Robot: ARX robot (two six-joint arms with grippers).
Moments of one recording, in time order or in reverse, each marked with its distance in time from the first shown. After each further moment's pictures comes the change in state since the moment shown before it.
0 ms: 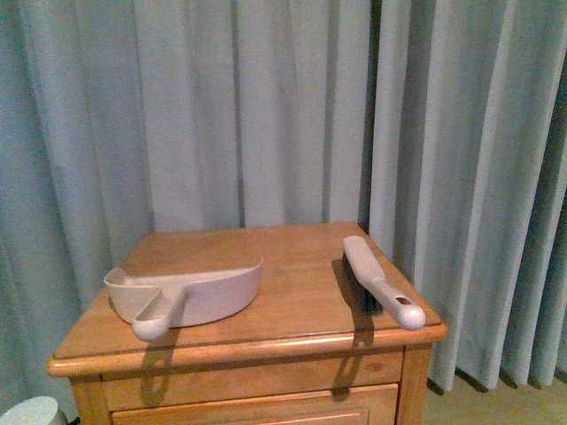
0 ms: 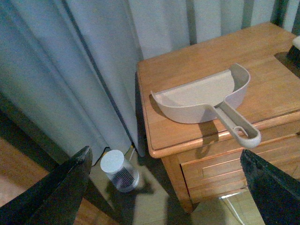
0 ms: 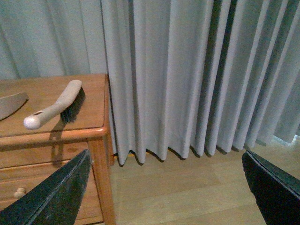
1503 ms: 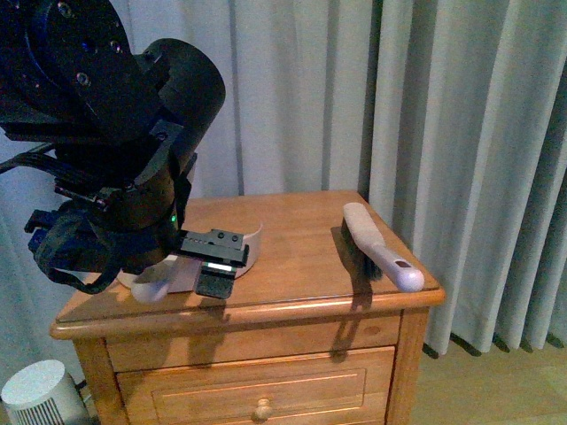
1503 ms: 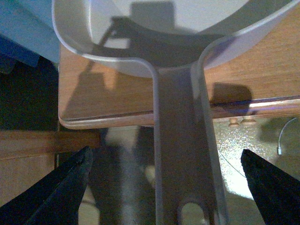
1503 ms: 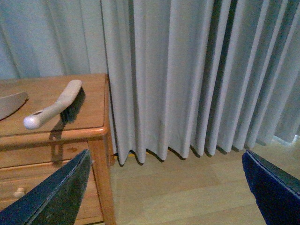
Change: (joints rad) left arm -0.156 1.093 0.822 -0.459 -0.219 -0.417; right arm 0.000 0.000 0.000 0.000 0.000 0.000
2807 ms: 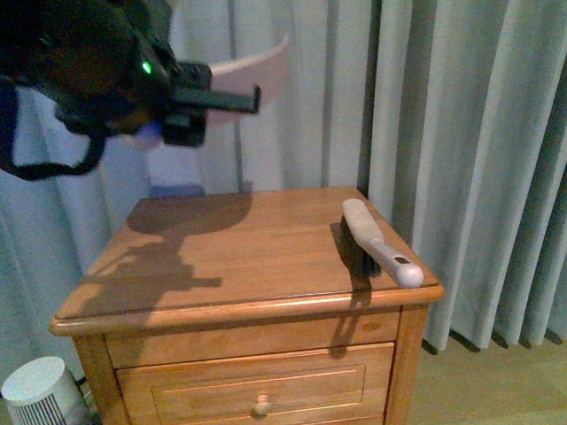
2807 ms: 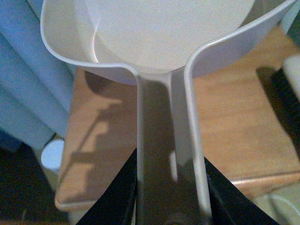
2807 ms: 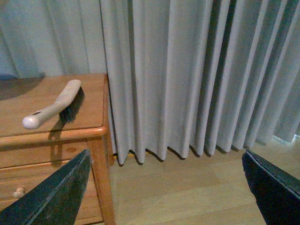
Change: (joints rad) left arm -0.030 -0.291 -0.205 0.534 0.020 0.156; right arm 0.000 0.000 0.000 0.000 0.000 0.000
